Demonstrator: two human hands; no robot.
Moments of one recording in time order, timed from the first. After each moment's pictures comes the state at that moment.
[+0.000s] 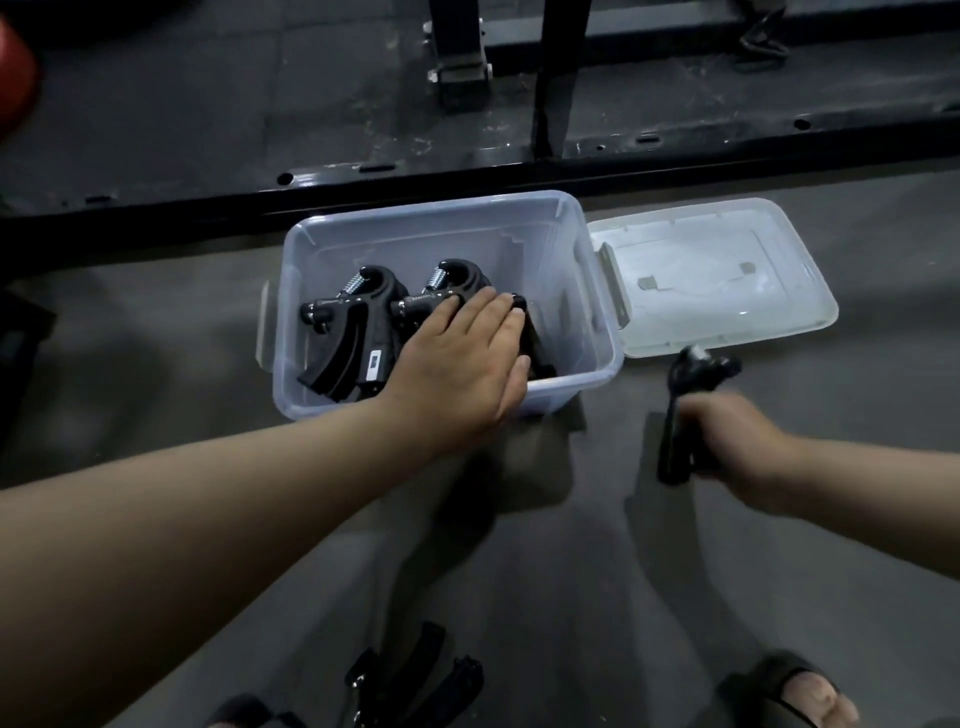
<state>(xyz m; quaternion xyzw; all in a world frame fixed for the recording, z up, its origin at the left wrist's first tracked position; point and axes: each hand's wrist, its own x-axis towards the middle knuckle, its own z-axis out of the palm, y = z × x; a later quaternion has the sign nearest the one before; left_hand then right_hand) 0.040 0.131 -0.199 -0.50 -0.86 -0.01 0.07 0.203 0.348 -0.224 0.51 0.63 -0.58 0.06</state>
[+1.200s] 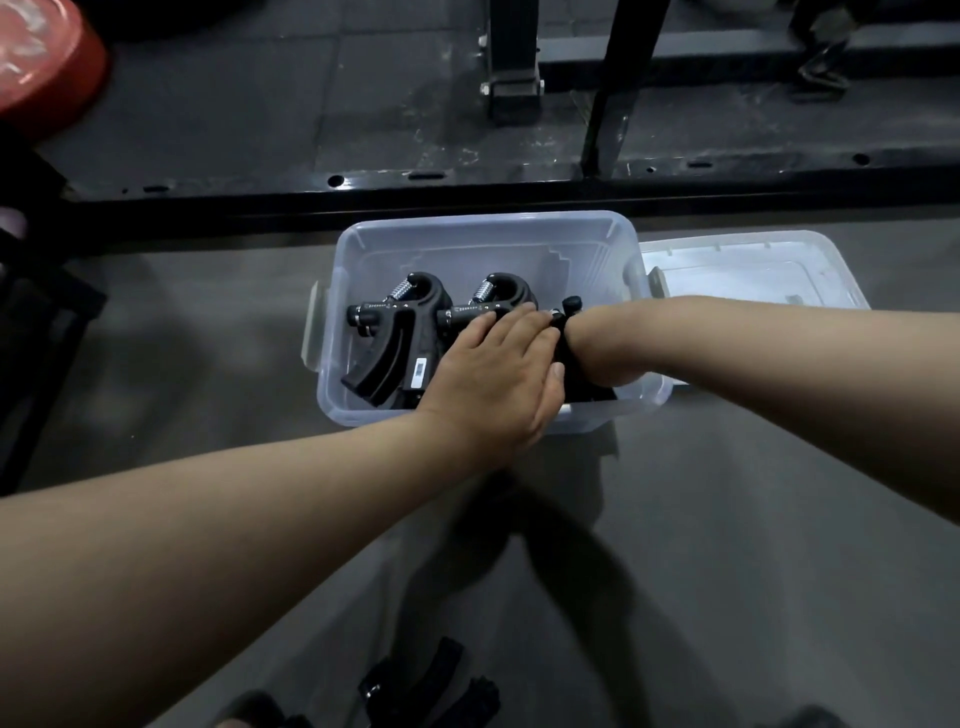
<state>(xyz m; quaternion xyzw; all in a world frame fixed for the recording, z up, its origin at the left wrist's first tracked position) 0.037 0.126 -0.202 -0.46 -0.88 -0.10 0.07 0.049 0.274 -0.151 0.15 0.91 -0.11 0.38</state>
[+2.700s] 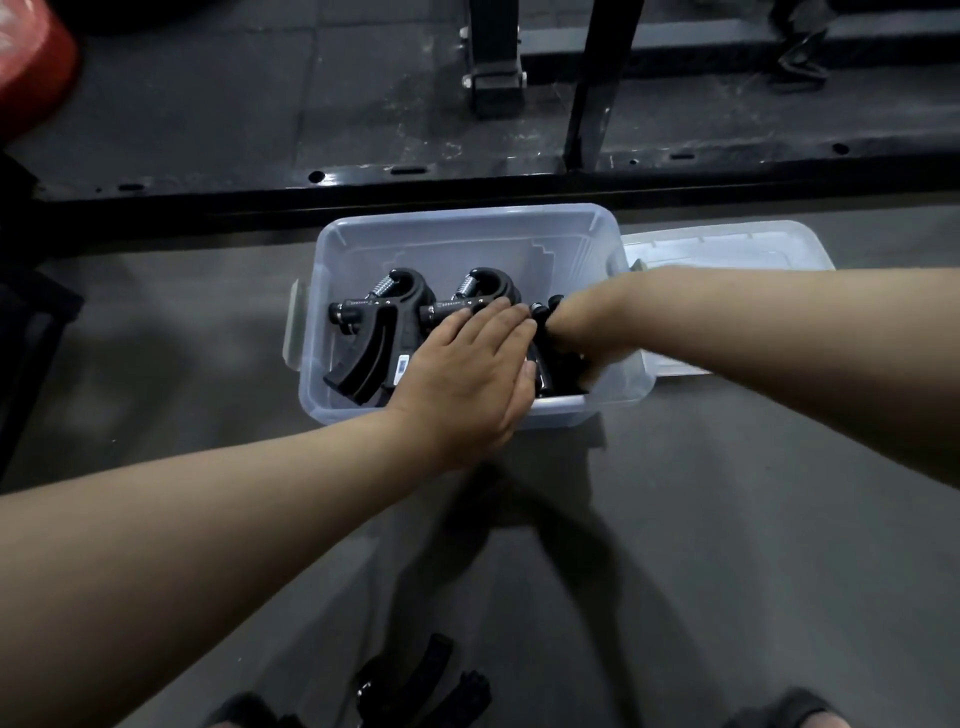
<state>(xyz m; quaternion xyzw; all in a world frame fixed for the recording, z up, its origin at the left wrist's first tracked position) 0.034 0.116 -0.199 -0.48 -0.87 -0.07 0.08 0.022 0.298 -0.151 -0.29 0.84 0.25 0.38</state>
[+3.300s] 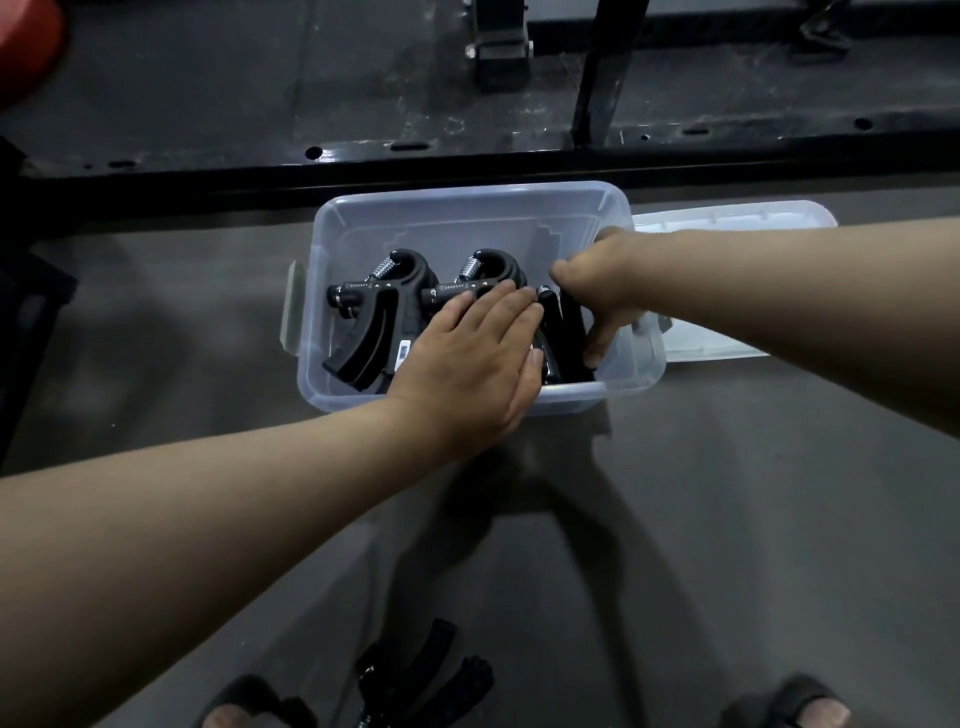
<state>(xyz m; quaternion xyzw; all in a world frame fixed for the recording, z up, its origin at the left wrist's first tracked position) 0.034 0.116 -0.203 -0.48 -0.87 -0.07 0.07 0.012 0.313 -0.158 -0.05 0.92 0.16 0.36</state>
